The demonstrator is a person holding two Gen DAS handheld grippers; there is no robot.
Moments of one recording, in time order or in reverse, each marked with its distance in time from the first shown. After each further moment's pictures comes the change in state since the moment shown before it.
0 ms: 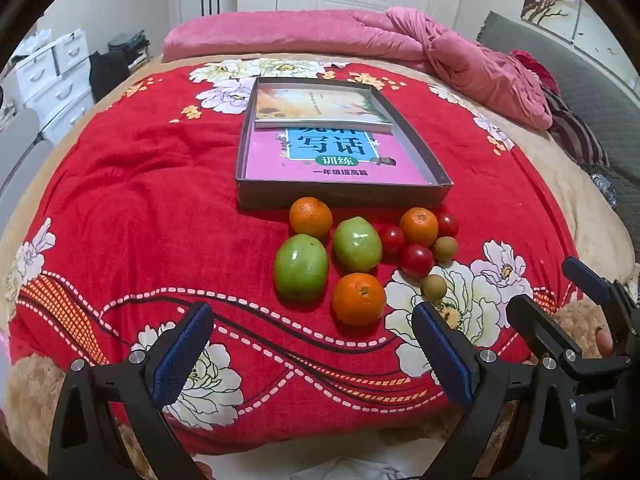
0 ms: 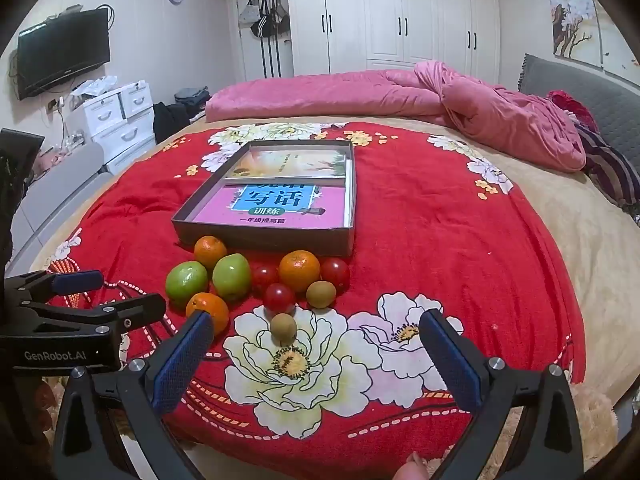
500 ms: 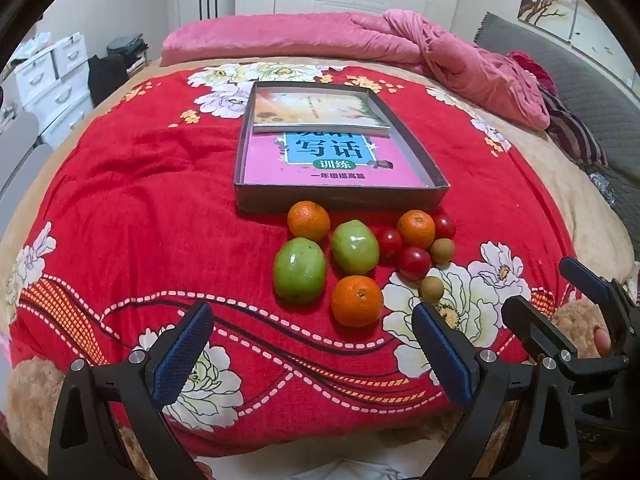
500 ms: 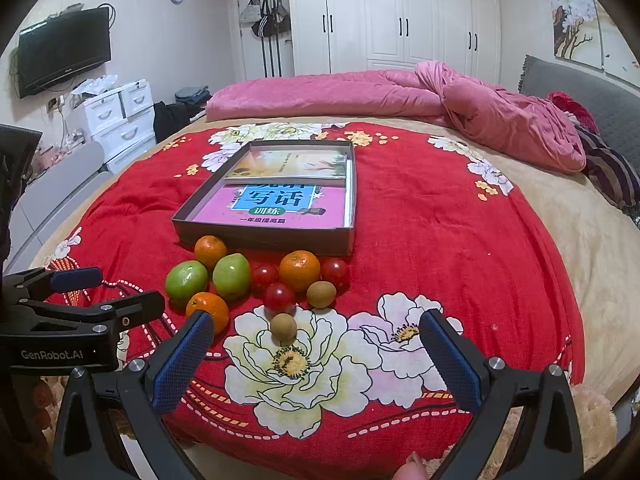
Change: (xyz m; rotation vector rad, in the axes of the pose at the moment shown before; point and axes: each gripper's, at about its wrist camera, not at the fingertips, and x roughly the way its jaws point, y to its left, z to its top) left arm -0.003 -0.001 0.001 0.009 -0.003 -0.002; right arm 0.000 0.001 0.000 -0.003 0.001 -0.002
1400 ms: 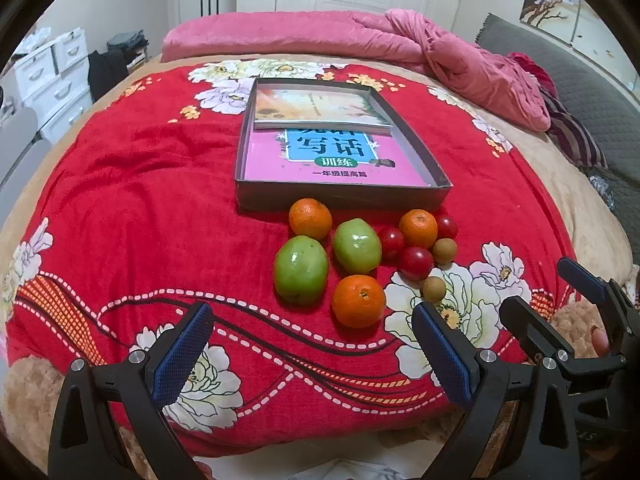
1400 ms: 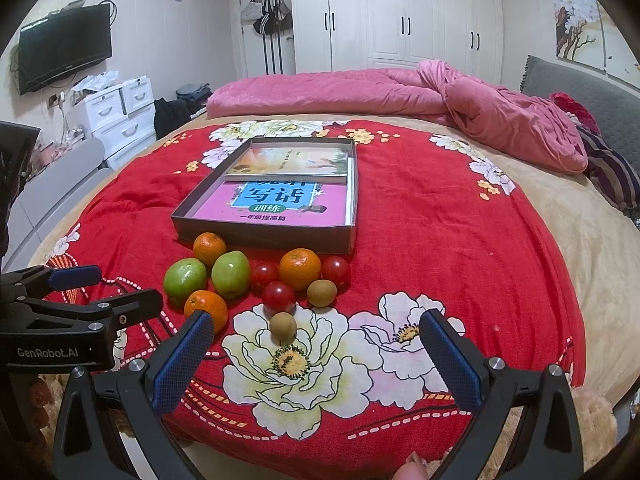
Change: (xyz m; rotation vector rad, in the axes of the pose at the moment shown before) left arm 0.004 0.004 0.000 -0.005 0.030 0.007; right arm 0.004 0.001 -0.001 -0.012 0.005 -0.001
